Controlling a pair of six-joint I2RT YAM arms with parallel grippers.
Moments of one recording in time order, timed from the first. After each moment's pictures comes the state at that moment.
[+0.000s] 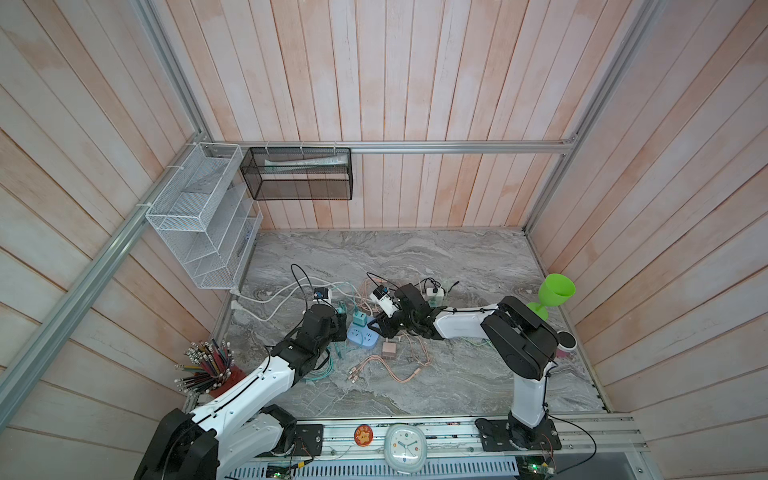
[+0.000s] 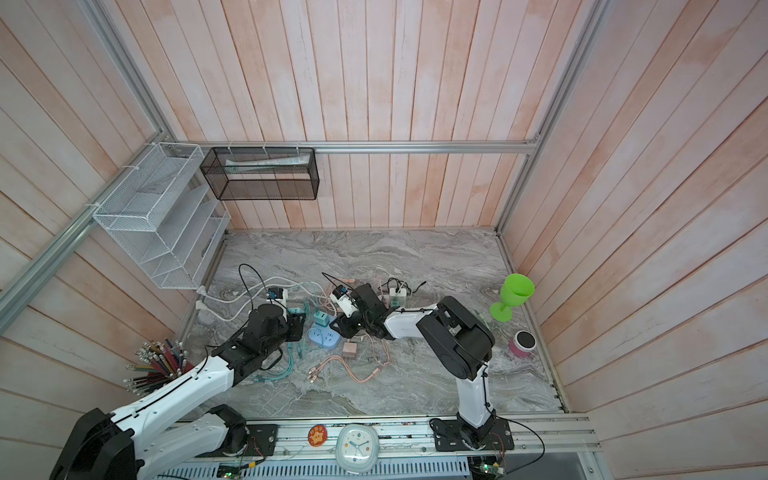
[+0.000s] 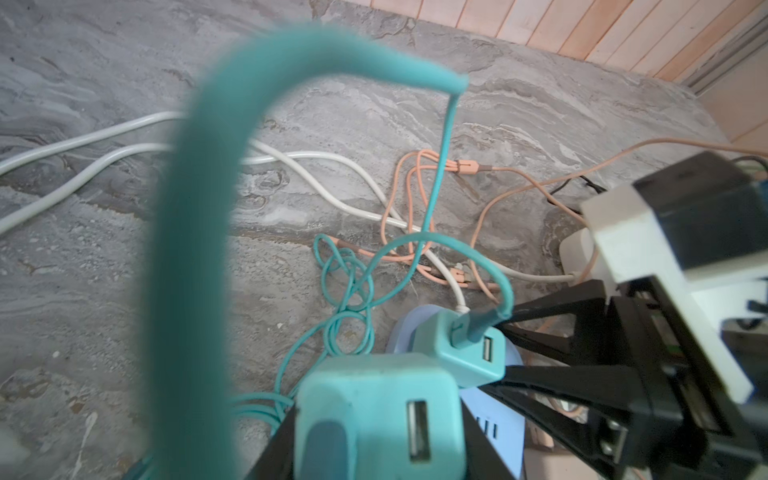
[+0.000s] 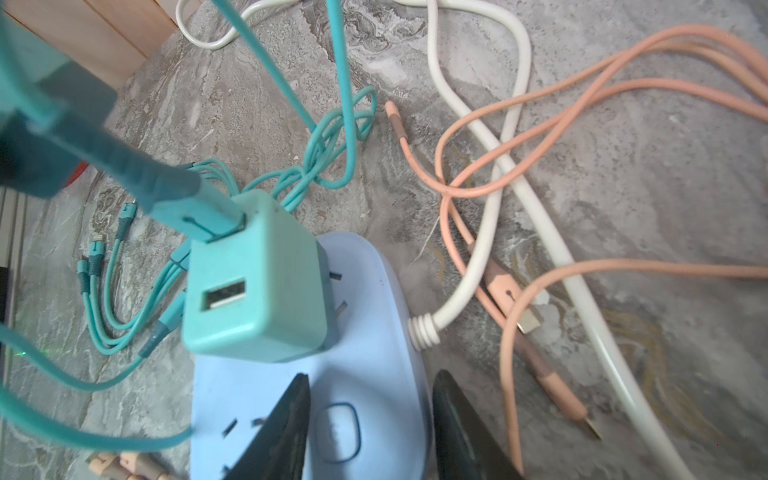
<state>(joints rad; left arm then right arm) -0.49 1.05 0.50 -0.11 -0.17 -0.45 0.80 1.95 1.00 0.22 -0.36 0.15</state>
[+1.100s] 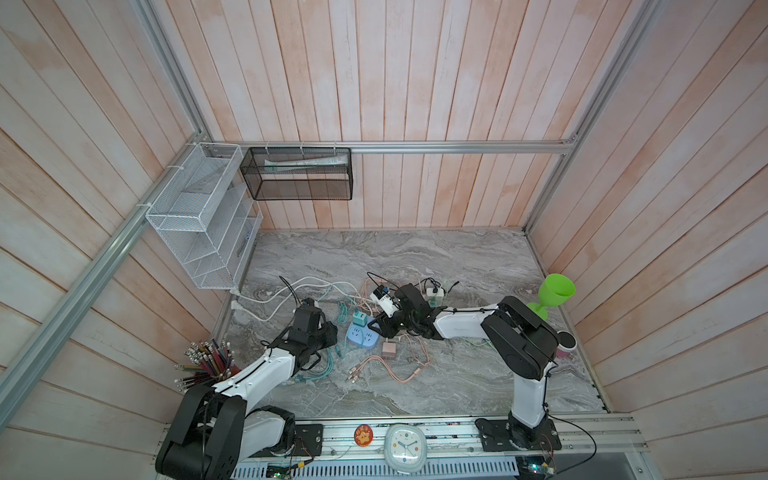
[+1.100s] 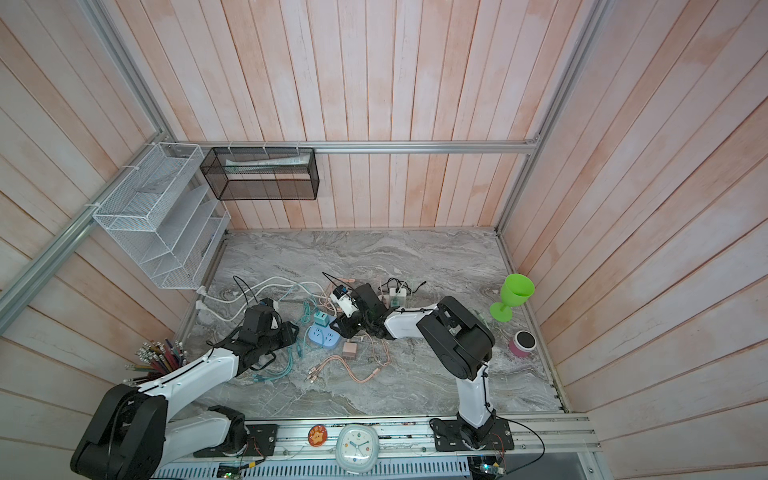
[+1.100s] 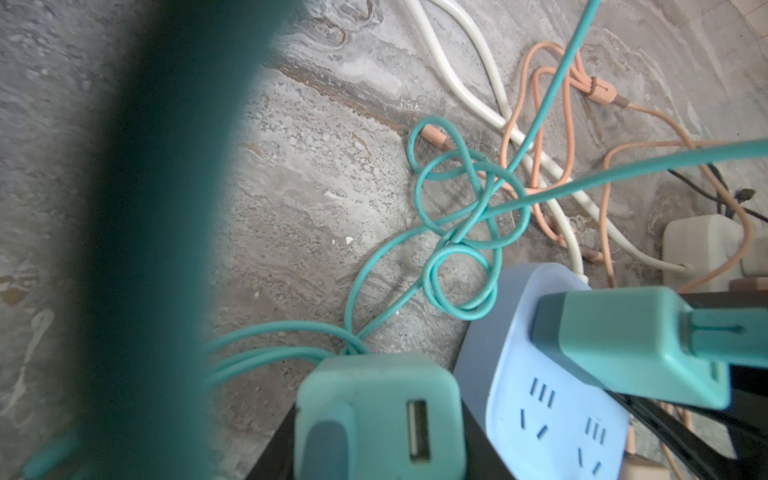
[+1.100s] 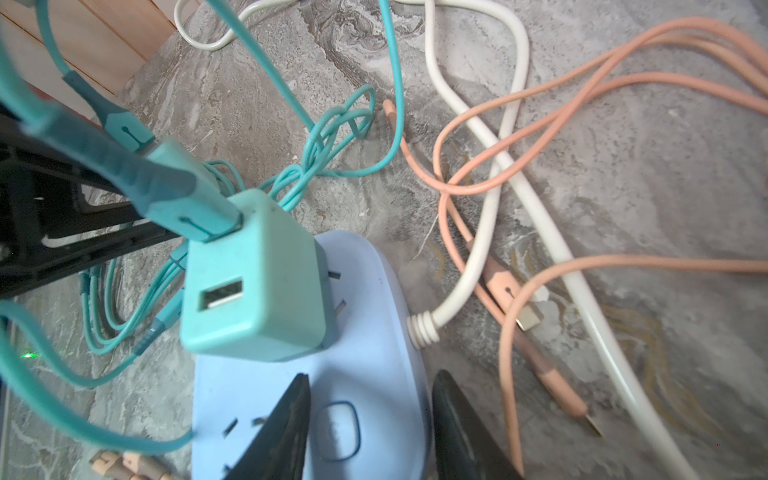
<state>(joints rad) -0.29 1.20 0.44 -0.10 0.07 -0.55 0.80 1.95 1.00 0.21 -0.36 0.16</state>
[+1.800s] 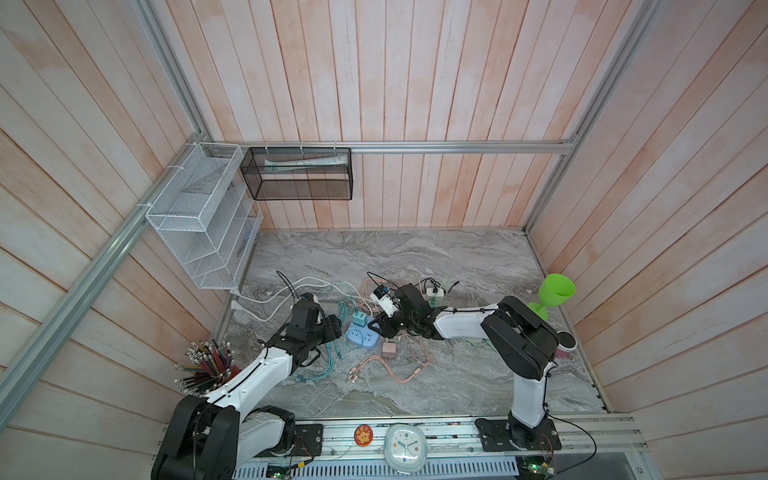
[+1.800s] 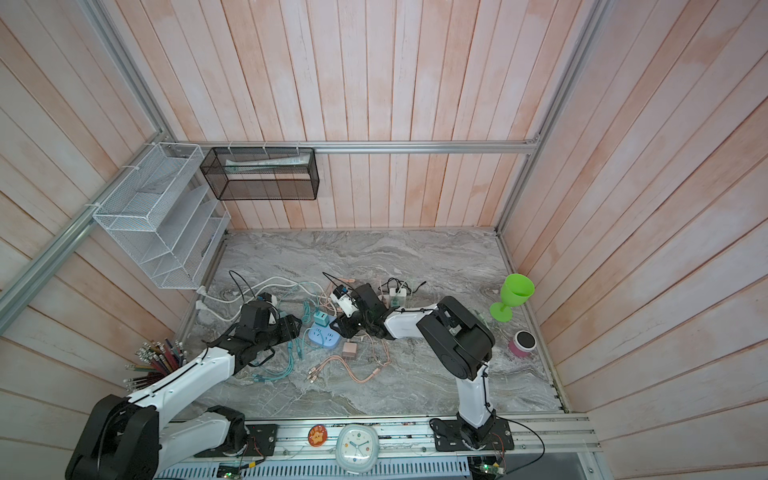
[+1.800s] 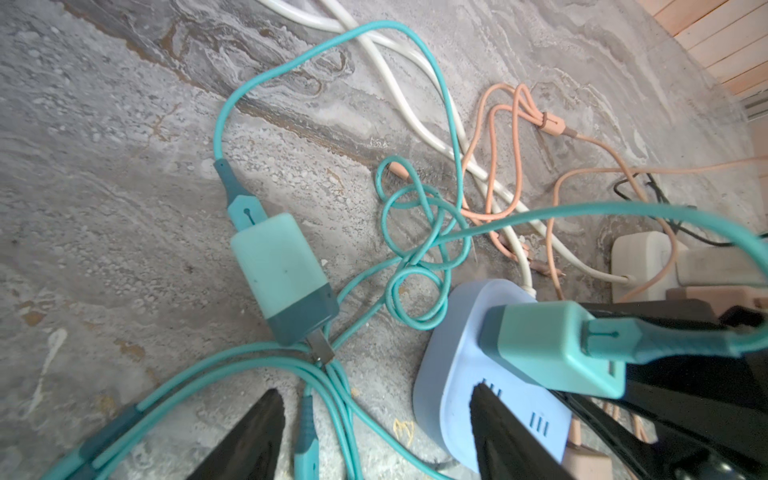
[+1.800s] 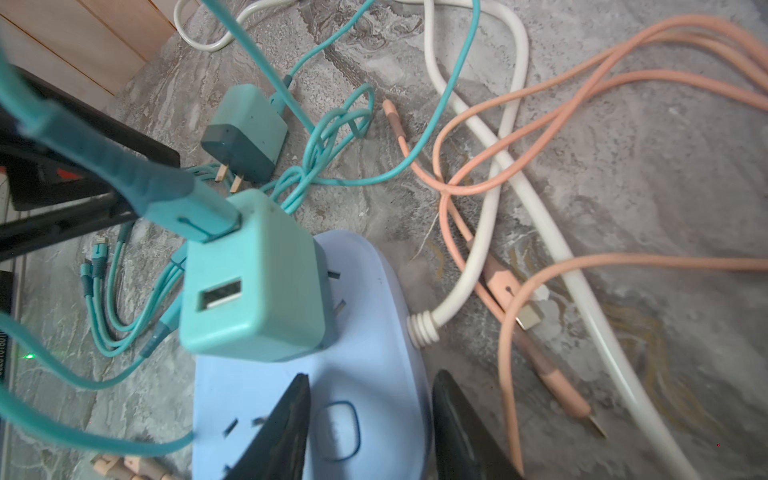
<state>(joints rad) -0.29 1.14 0.49 -0.16 0.07 -0.56 0.80 1.95 1.00 0.21 -0.36 0.16</state>
